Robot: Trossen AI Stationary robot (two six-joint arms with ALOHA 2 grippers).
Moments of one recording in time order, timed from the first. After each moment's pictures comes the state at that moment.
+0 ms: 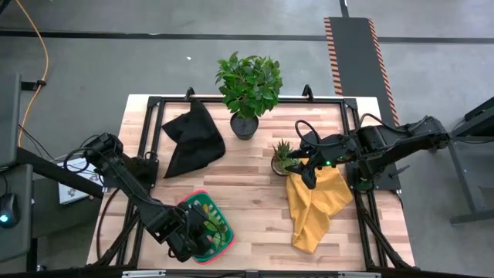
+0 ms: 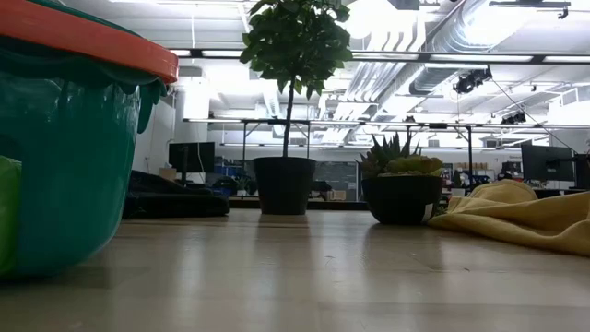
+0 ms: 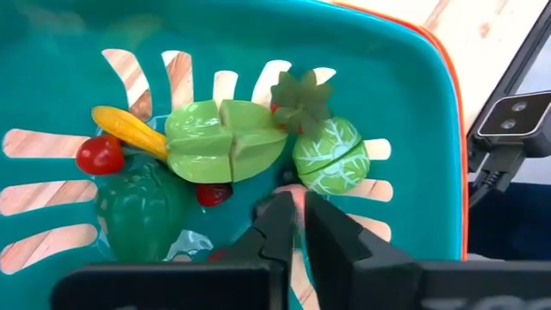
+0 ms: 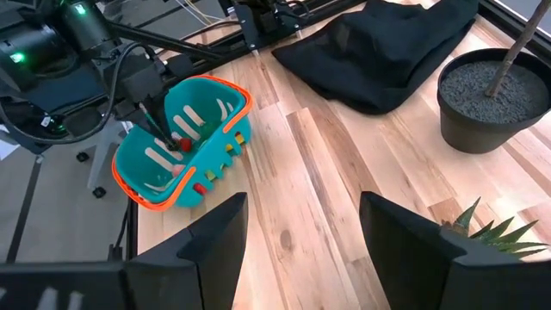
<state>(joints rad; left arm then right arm) -0.71 1.67 1.20 -0.78 -0.35 -1.46 0.26 1.16 1.27 -0.73 0.24 0.54</state>
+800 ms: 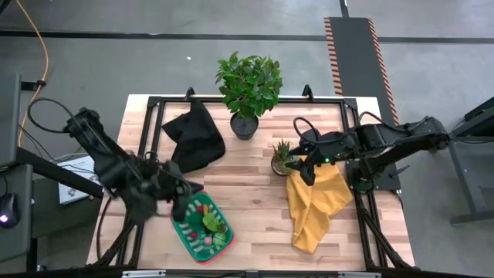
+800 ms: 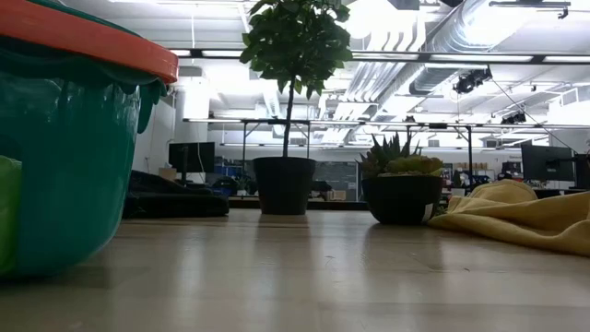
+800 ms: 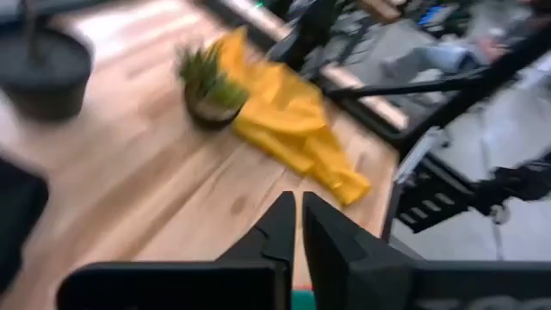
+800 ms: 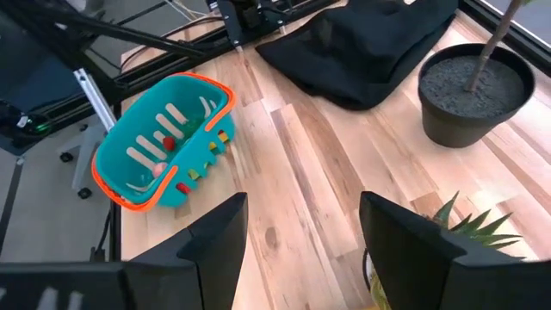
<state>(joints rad) -0.68 1.24 1.27 -0.85 -0.86 -1.19 0.23 1.16 1.27 -0.76 0.24 0.53</state>
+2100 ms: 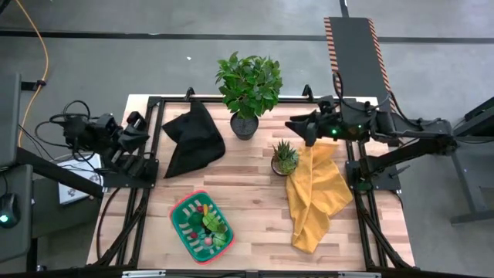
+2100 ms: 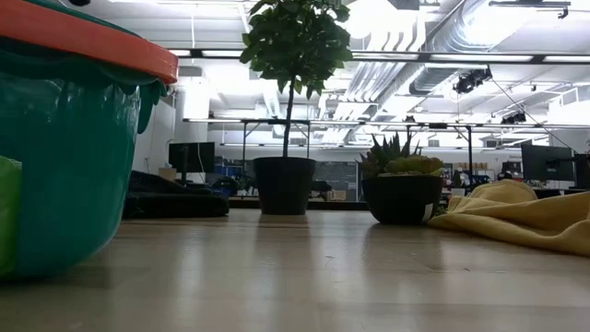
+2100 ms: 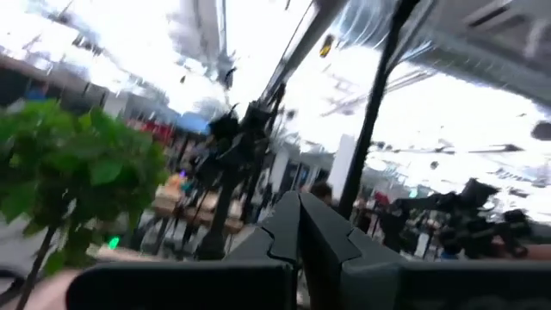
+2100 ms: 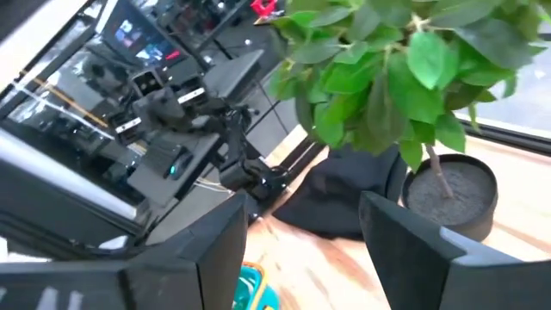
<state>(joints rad) -0.33 0.02 0.56 -0.14 -0.37 -0.16 0.05 1.06 1.27 -0.46 0.34 0.75</state>
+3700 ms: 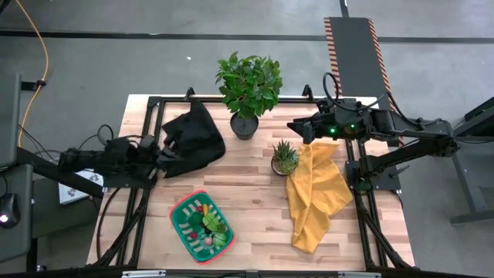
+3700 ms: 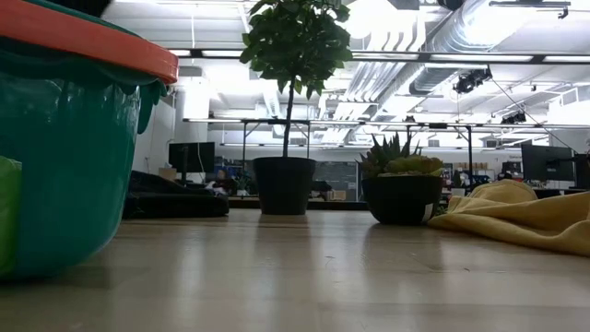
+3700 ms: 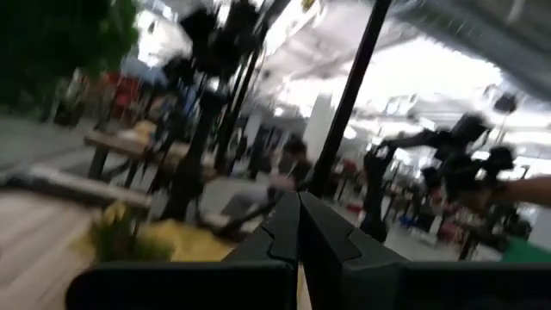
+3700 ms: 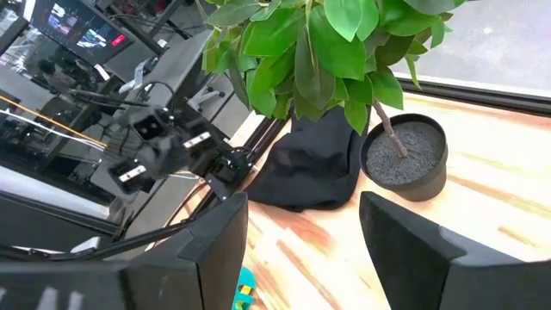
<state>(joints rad) 0.07 0.01 0.07 0.26 0.12 -0.39 0.00 1.07 1.27 -0.61 0.33 0.86</state>
